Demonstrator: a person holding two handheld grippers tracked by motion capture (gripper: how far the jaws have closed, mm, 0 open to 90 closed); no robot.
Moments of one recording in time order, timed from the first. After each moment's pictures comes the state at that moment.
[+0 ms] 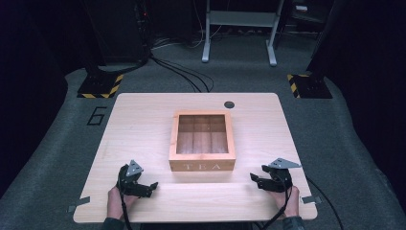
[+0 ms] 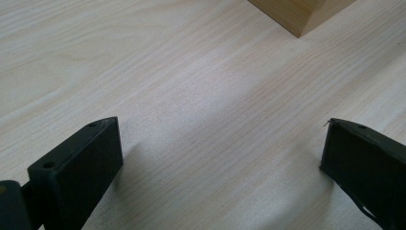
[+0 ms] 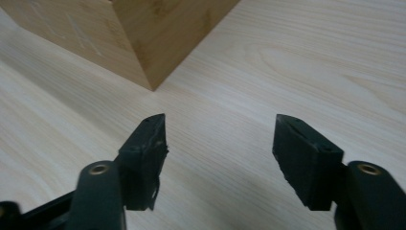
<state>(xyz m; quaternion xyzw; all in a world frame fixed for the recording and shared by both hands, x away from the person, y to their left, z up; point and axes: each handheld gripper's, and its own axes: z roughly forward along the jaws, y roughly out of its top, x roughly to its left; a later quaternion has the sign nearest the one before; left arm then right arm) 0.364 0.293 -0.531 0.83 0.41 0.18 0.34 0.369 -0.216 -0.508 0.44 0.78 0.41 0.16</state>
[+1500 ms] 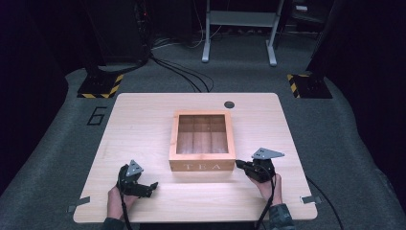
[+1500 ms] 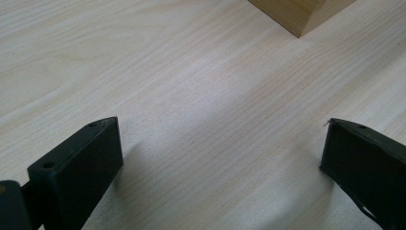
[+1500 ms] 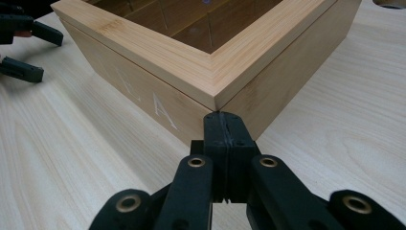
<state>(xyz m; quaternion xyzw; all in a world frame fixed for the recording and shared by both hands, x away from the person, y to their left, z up) 0.364 0.293 -0.531 0.83 0.41 0.18 0.34 0.391 -0.166 -0.485 0.37 0.79 0.47 0.13</state>
